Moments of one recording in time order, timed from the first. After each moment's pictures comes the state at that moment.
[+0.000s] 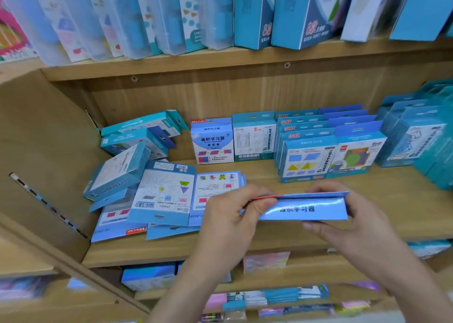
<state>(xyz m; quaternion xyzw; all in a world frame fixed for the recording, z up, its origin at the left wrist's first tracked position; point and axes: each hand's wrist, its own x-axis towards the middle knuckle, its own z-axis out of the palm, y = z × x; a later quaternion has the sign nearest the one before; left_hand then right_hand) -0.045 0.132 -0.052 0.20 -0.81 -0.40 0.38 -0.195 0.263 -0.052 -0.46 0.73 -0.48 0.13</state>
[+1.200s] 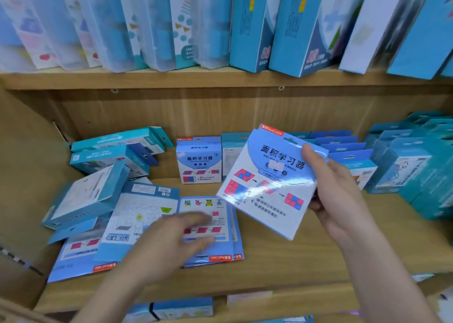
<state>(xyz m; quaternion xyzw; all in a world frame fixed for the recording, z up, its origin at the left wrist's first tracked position) -0.017 0.026 -0.086 0.30 -0.91 -0.25 0.12 -0.224 0.174 -0.004 -0.20 0.62 -0.70 0.29</state>
